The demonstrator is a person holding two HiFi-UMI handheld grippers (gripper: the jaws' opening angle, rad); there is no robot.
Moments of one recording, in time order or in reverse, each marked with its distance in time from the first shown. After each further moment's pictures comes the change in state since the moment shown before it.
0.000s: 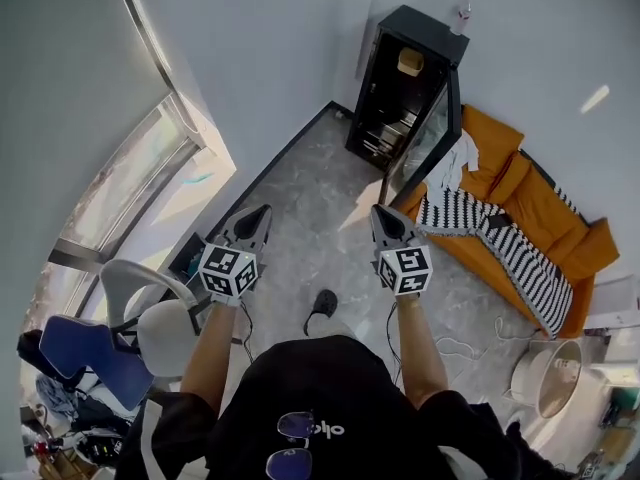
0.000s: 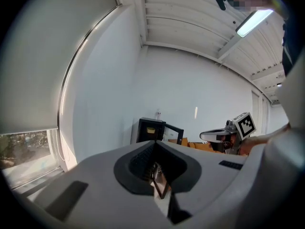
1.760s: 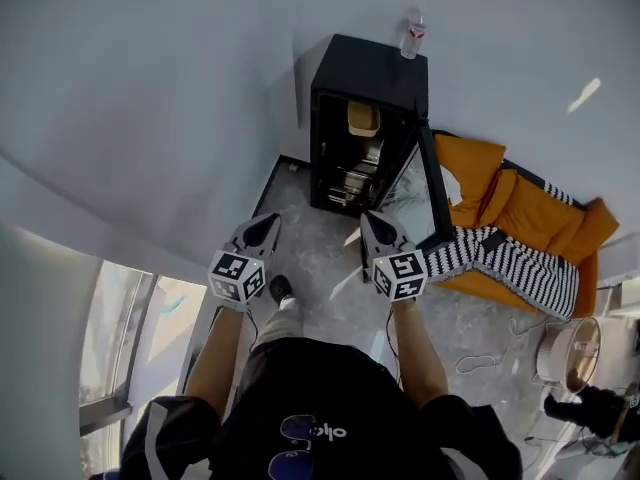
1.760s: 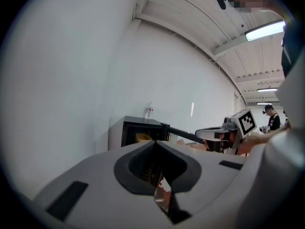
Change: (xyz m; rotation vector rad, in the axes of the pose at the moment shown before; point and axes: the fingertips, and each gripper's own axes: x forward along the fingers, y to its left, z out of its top) left arm 0.465 0.130 0.082 0.045 0.076 -0.328; right arm 0.288 -0.297 0.070 0.105 -0.024 -0.230
